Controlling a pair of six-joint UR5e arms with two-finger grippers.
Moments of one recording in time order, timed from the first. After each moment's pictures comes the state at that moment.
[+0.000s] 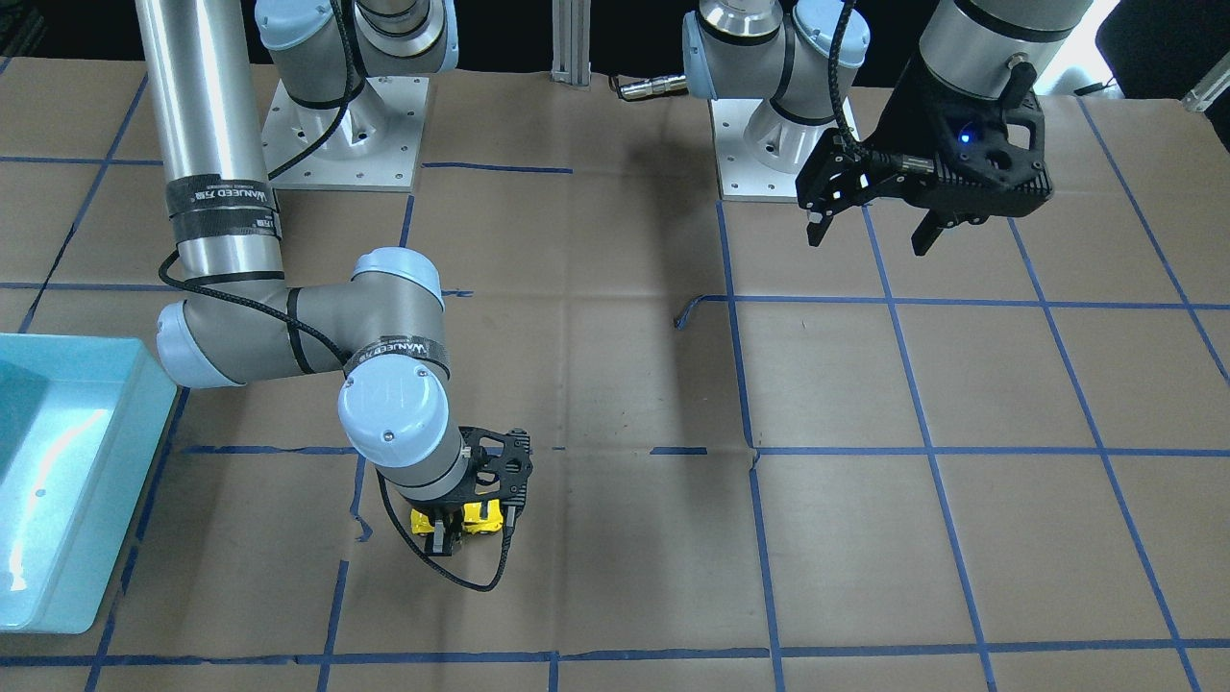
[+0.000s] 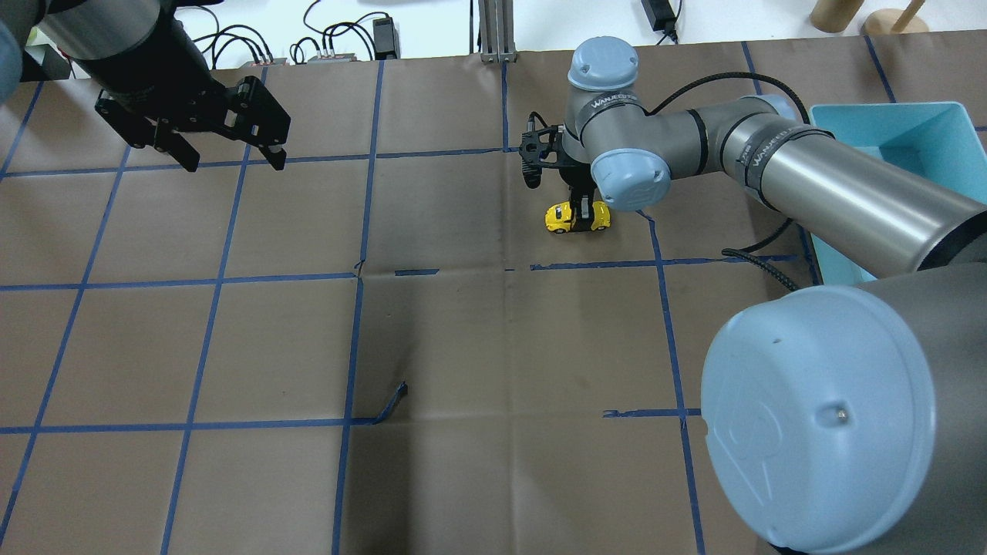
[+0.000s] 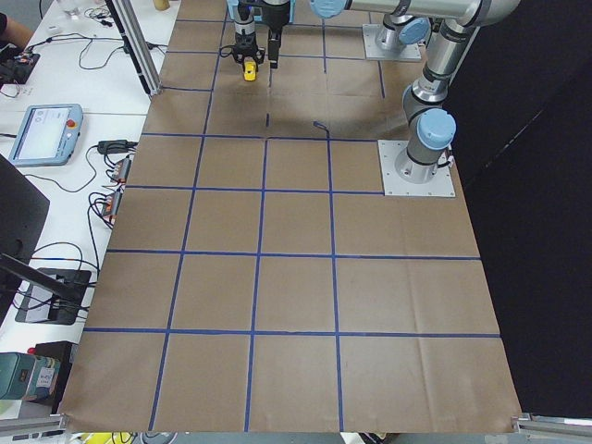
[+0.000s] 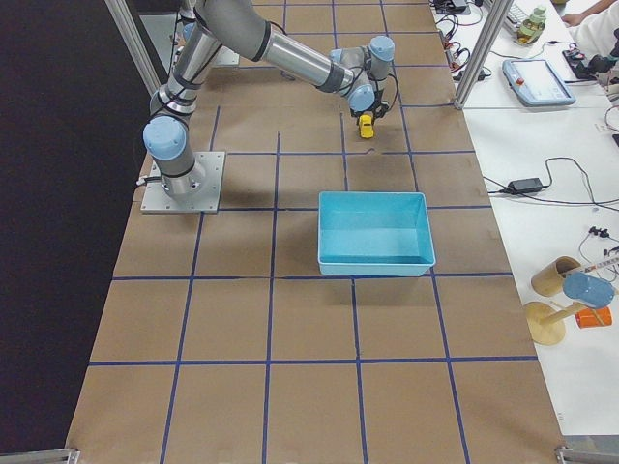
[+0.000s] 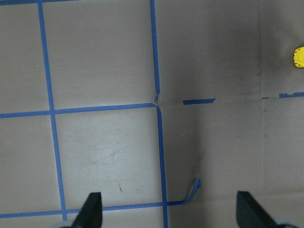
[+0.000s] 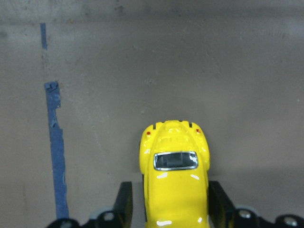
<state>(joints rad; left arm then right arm) -1.52 -1.57 -1.49 -1.62 1.54 0.11 1.75 -0.95 1.52 -2.14 -1.54 -1.37</state>
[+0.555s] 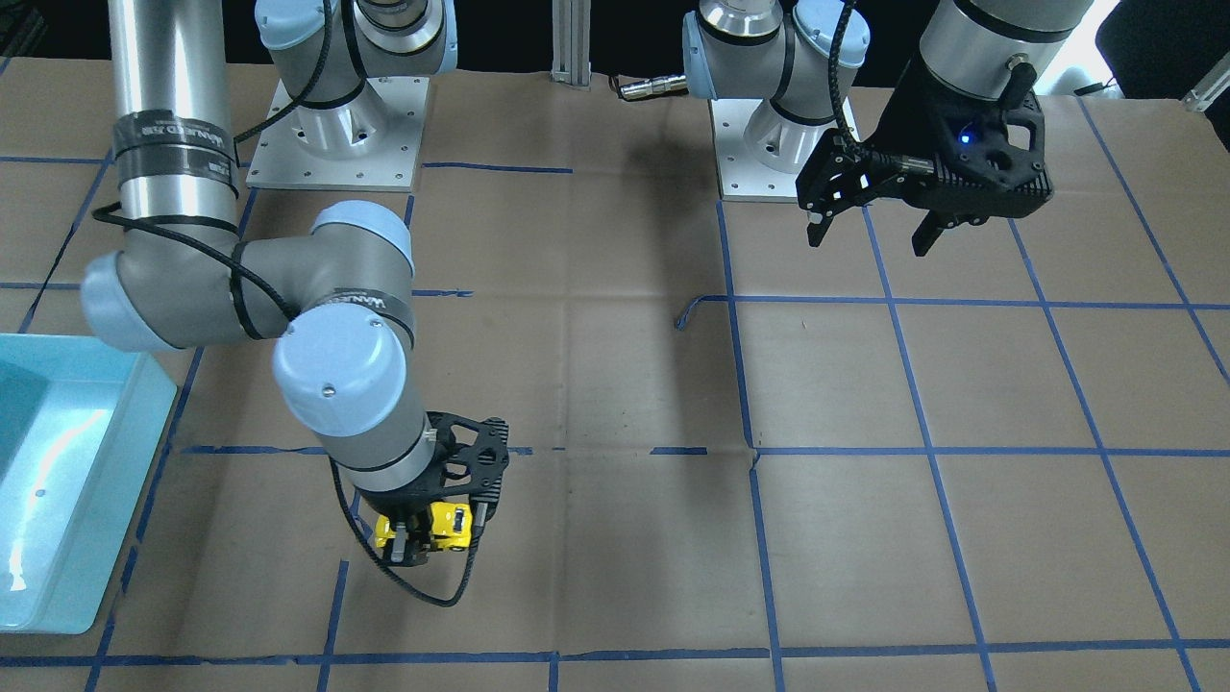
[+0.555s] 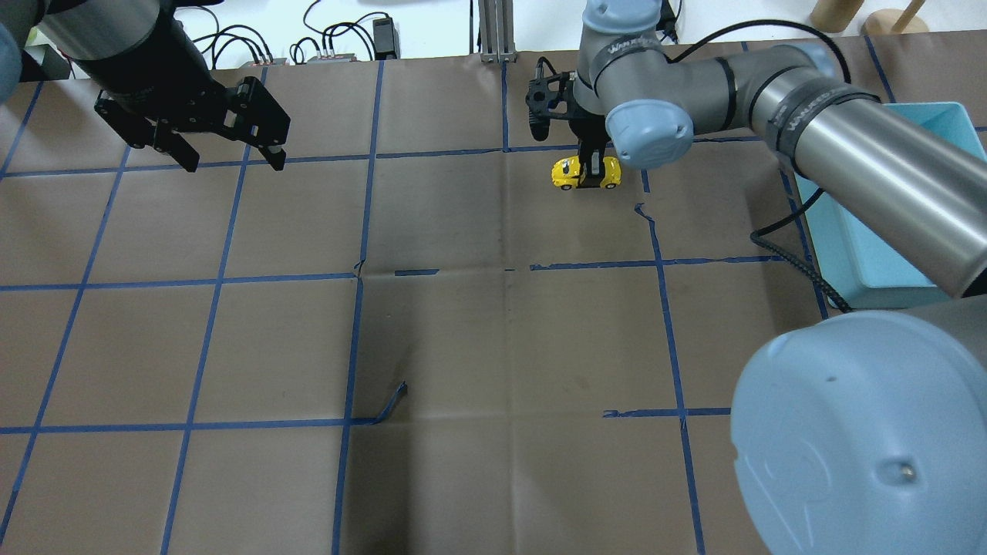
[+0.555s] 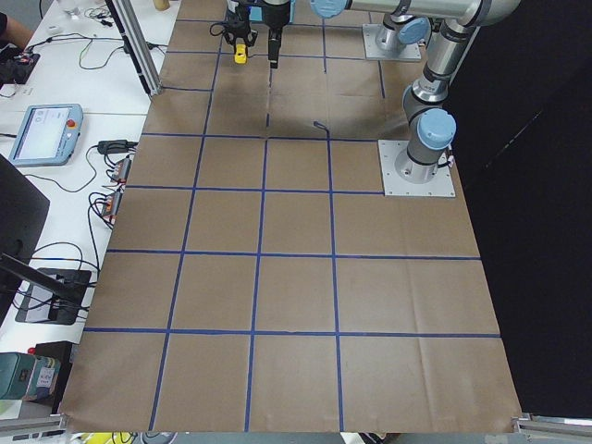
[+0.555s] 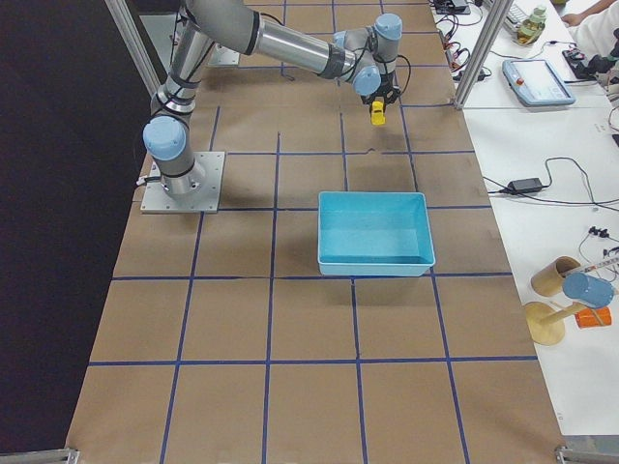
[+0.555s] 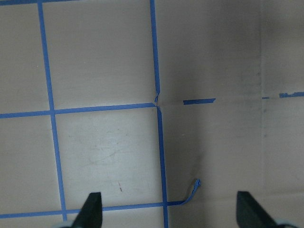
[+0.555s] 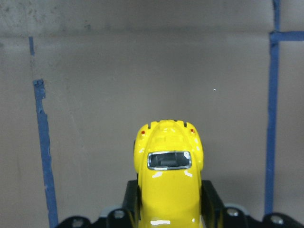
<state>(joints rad) -1.52 -1.57 -1.49 -1.62 1.54 0.11 1.69 -1.03 1.40 -2.01 -1.54 -1.37</state>
